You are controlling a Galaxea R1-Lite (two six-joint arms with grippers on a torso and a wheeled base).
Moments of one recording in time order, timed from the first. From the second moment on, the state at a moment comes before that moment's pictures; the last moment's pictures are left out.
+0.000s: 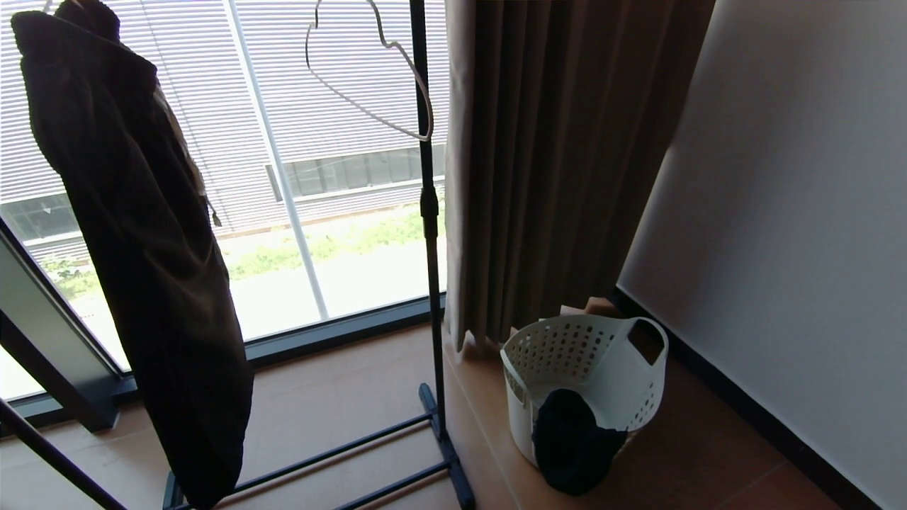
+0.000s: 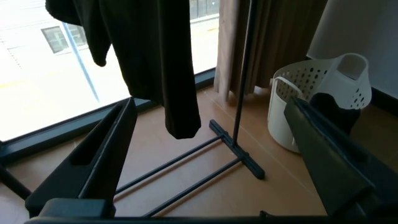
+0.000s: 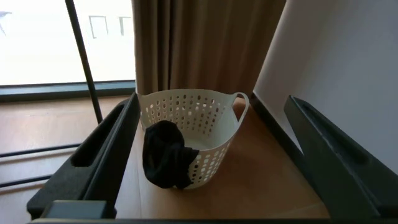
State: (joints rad) left arm 0.00 0.00 0.00 0.01 -0.17 0.06; right arm 0.00 0.00 0.00 -0.04 0.07 -0.06
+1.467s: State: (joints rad) left arm 0.00 0.00 0.00 0.01 -0.17 0.06; right arm 0.00 0.00 0.00 -0.04 0.07 -0.06
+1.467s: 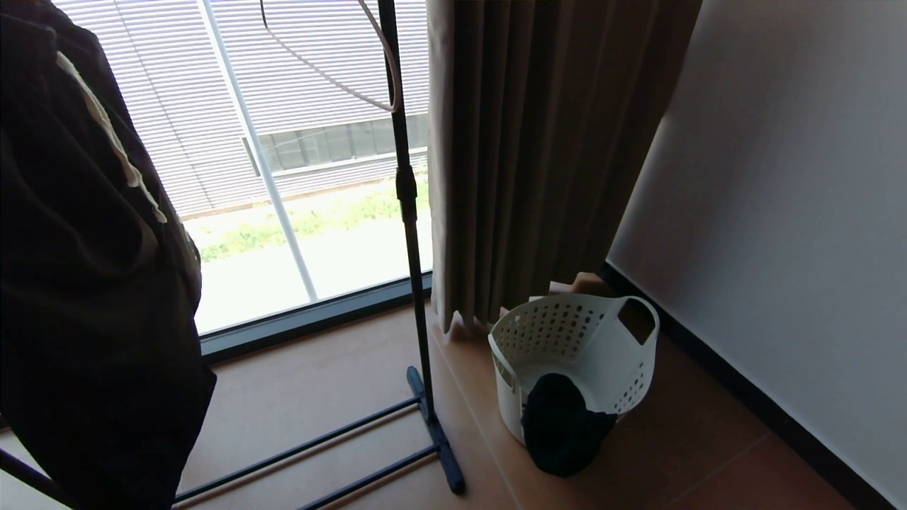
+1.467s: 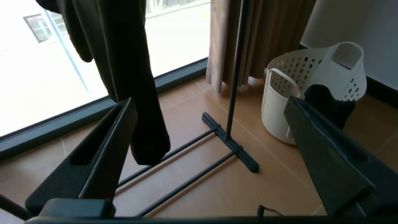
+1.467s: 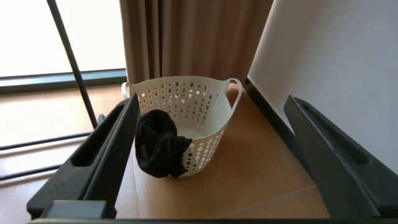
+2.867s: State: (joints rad) left arm 0.00 0.00 0.00 0.01 -0.17 0.06; right arm 0.00 0.00 0.00 -0.04 0.07 -0.06
